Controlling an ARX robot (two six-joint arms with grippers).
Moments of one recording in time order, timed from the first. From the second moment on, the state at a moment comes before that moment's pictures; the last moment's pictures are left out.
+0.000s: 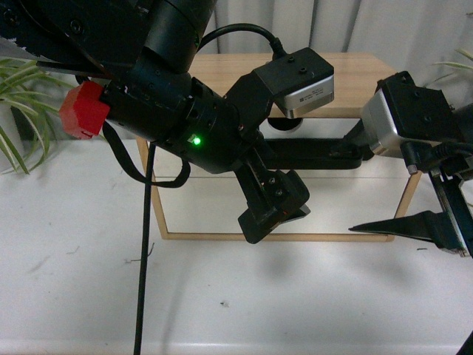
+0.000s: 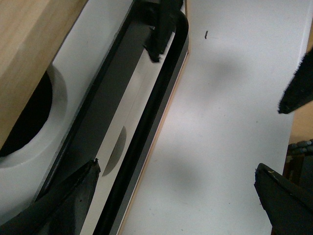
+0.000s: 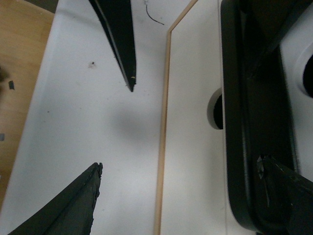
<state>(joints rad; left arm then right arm) -0.44 1.96 1.28 -0.13 0.44 0.72 0.11 1.93 1.21 -0.33 -0.79 -1.58</state>
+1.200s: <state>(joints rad) -0.43 1.88 1.16 -0.15 0.49 0.73 0.09 1.84 1.07 -0.33 -0.78 -1.56</state>
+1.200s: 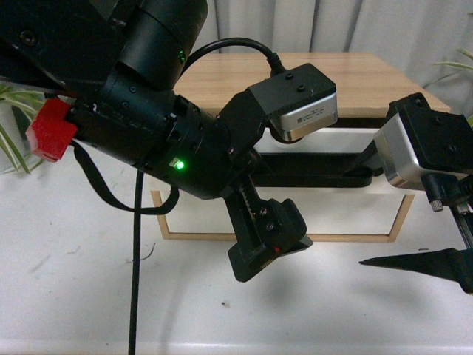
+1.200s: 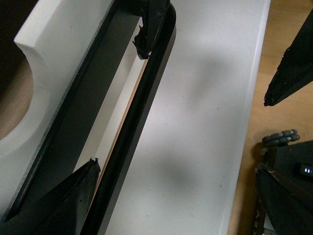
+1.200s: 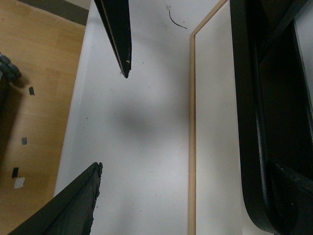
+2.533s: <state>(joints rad) -0.45 1.75 0.99 -0.10 0.51 0.70 0.09 1.73 0.92 -0.33 -0.82 -1.59</state>
